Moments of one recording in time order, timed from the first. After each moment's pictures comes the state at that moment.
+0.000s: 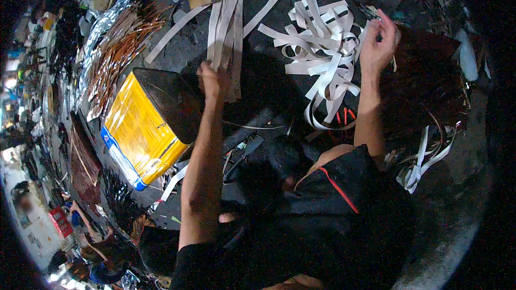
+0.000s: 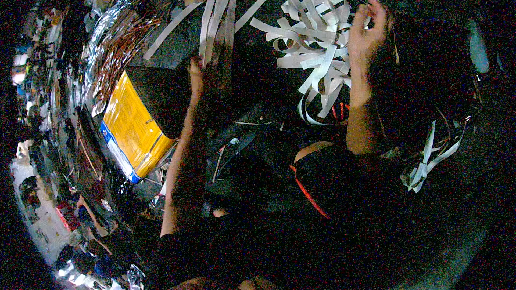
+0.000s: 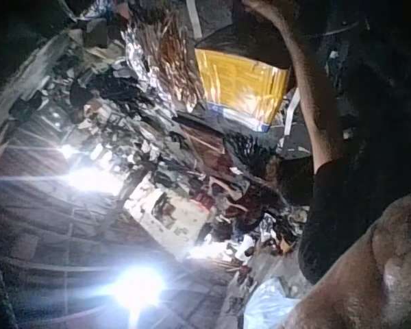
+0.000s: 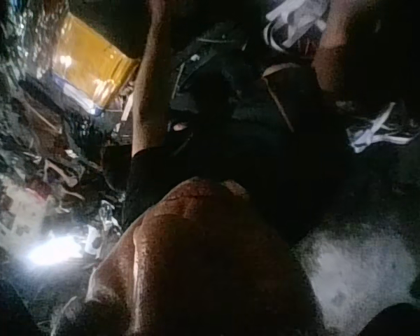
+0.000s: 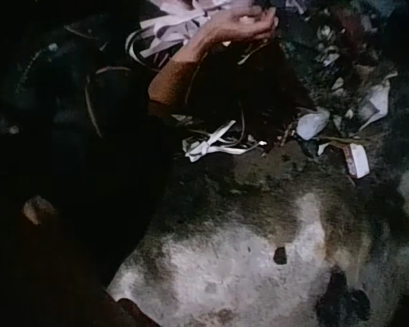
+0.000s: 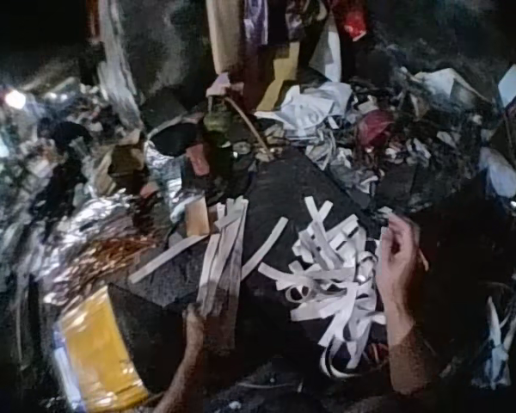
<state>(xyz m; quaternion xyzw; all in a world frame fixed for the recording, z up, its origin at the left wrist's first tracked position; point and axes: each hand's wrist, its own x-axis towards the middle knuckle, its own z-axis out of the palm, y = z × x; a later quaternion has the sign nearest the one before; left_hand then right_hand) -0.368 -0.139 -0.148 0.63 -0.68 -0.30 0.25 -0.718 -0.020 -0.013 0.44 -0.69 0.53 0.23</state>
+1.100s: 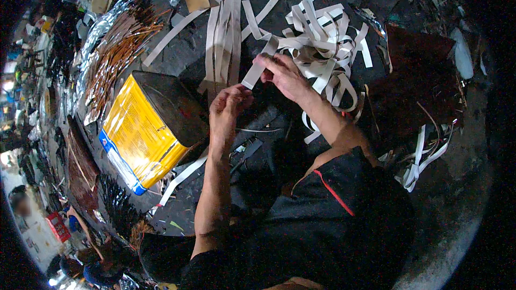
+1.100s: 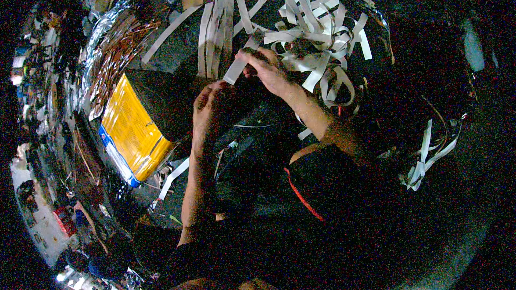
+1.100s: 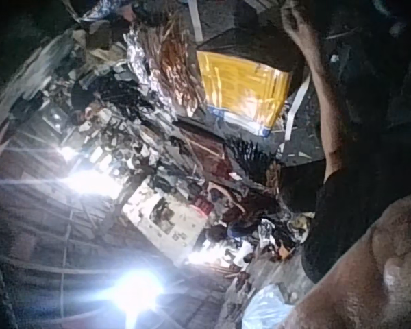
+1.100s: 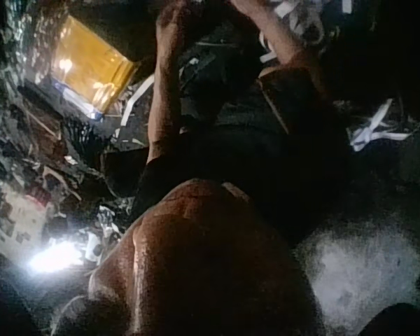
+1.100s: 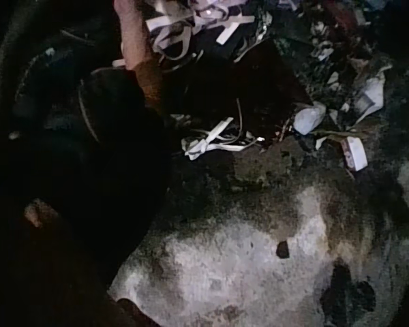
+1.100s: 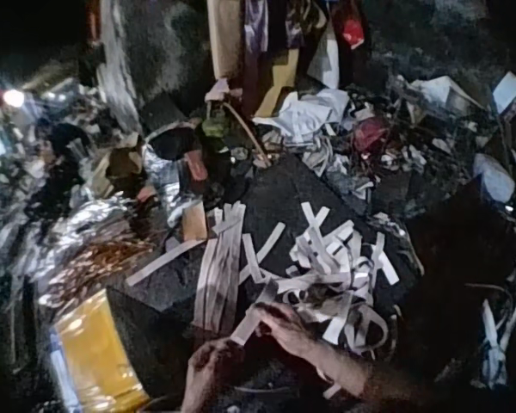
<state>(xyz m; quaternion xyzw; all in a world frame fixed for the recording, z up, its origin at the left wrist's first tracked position) -0.373 -0.034 -0.044 0.47 -0.38 -0.72 0.35 -0.565 -0.039 -0.081 0.30 -0.43 0.57 -0.63</state>
